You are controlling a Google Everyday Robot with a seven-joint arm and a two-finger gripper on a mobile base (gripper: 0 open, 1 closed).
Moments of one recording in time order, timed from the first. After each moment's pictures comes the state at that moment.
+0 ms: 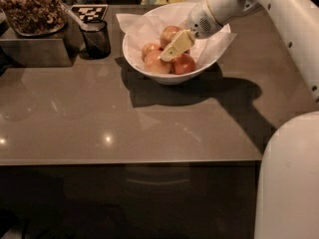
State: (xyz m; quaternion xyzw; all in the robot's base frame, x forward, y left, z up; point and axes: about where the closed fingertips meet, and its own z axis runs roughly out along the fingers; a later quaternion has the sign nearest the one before) arm 0.699 -0.056 0.914 -0.54 0.74 0.23 0.33
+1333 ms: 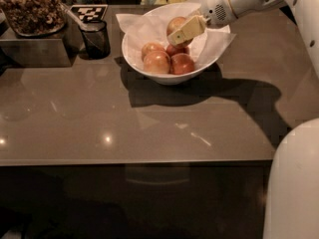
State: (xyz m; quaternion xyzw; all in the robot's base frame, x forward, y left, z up) arm 0.700 -0.074 0.956 -0.48 0.74 0.28 0.38
